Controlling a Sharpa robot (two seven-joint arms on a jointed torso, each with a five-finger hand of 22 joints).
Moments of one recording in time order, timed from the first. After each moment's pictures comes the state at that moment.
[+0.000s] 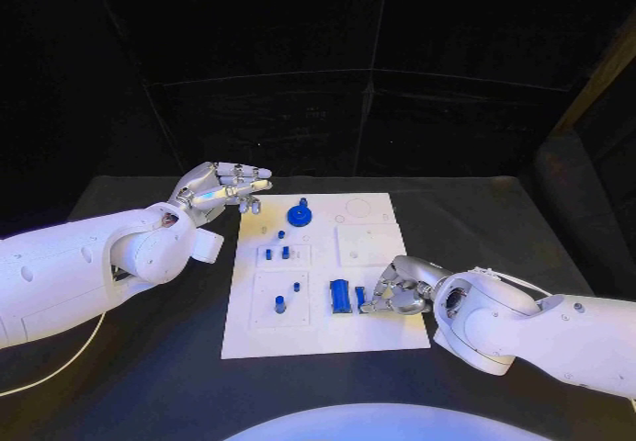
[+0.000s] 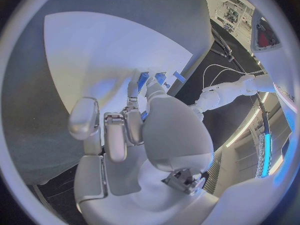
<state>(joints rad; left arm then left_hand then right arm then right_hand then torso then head) 1.27 -0.85 -0.18 1.42 -0.02 -0.12 0.44 1.38 -0.10 0.38 -0.03 0.12 1.03 0.18 0.12 0.07 1.16 0.10 0.17 0.09 1.24 0.02 0.98 0.49 0.17 1.14 0.11 0.59 0.87 1.07 -0.98 -0.18 1.88 -1.28 -0.43 -0.52 1.30 -0.03 -0.05 0.20 0.13 1.13 0.04 0.27 0.51 1.47 -0.03 1.30 1.31 1.46 -0.09 1.55 1.31 0.11 1.35 0.03 1.30 1.10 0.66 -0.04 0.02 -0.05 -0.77</state>
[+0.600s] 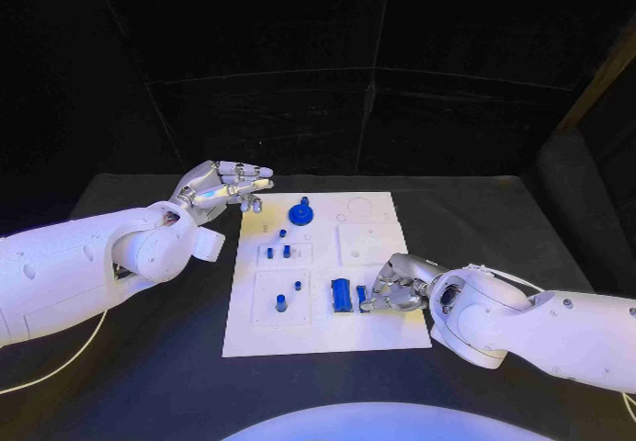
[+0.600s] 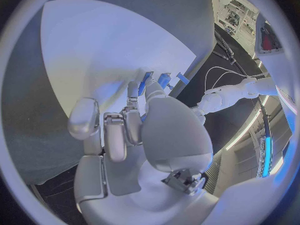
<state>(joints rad) 1.27 -0.85 -0.18 1.43 -0.02 -0.12 0.44 1.38 -0.10 0.38 -0.03 0.12 1.03 0.18 0.12 0.07 1.16 0.10 0.17 0.09 1.24 0.02 0.98 0.49 0.17 1.14 0.11 0.59 0.87 1.07 -0.95 -0.18 1.84 -1.29 -0.42 -0.52 1.33 -0.01 -0.07 0.19 0.15 1.13 0.04 0.27 0.51 1.47 -0.03 1.30 1.31 1.46 -0.09 1.55 1.31 0.11 1.35 0.03 1.30 1.10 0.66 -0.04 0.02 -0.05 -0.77</state>
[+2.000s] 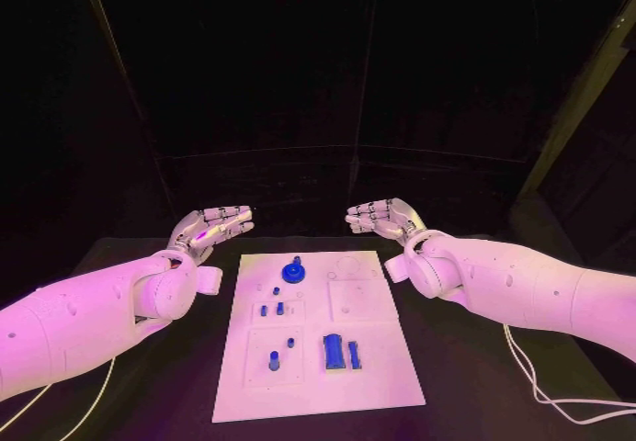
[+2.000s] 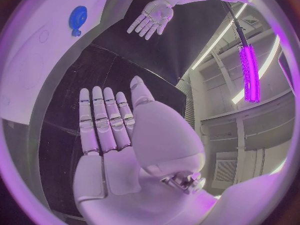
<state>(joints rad) 1.24 -0.66 -0.20 1.13 0.13 -0.21 0.50 1.31 -0.02 0.08 0.04 0.11 0.87 0.16 0.05 0.05 0.88 0.17 0.05 0.05 0.84 0.16 0.11 0.09 0.17 0.49 0.27 0.04 0.26 1.19 -0.61 -0.15 1.08 -0.22 -0.37 0.44 1.42 0.07 -0.13 0.07 0.16 0.89 0.19 0.05 0.16 1.02 0.16 0.05 0.11 0.98 0.14 0.06 0.14 0.18 0.77 0.26 0.21 0.14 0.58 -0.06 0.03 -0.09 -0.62</state>
